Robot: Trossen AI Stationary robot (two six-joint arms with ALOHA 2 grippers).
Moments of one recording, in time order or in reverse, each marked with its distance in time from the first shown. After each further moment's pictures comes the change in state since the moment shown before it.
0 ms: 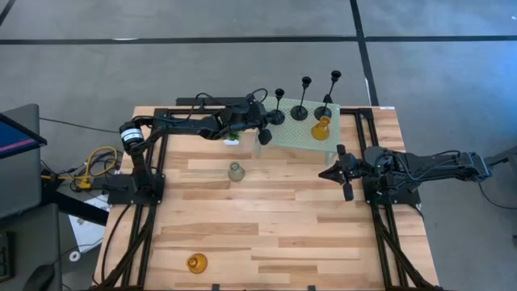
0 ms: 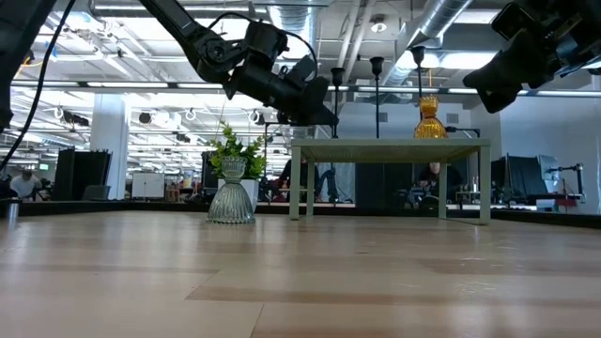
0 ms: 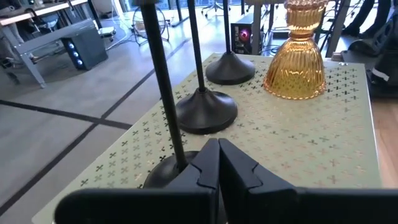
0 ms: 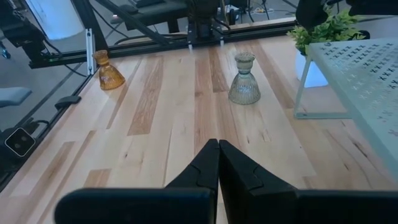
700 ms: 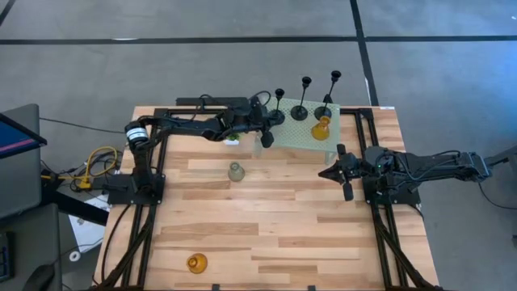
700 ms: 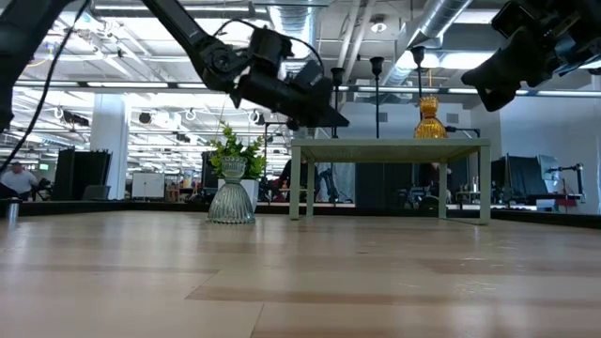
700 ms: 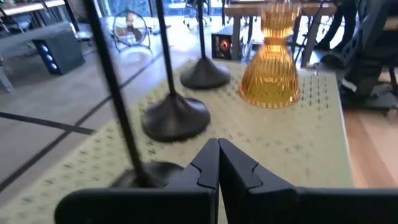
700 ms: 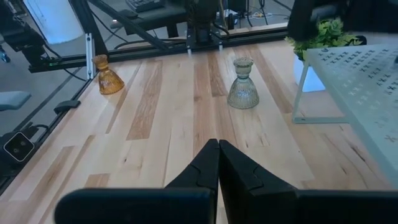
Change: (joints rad) left arm -0.011 0.061 0.015 0.077 0.078 -0.049; right arm 0.000 0.000 0.000 0.017 0.004 0.000
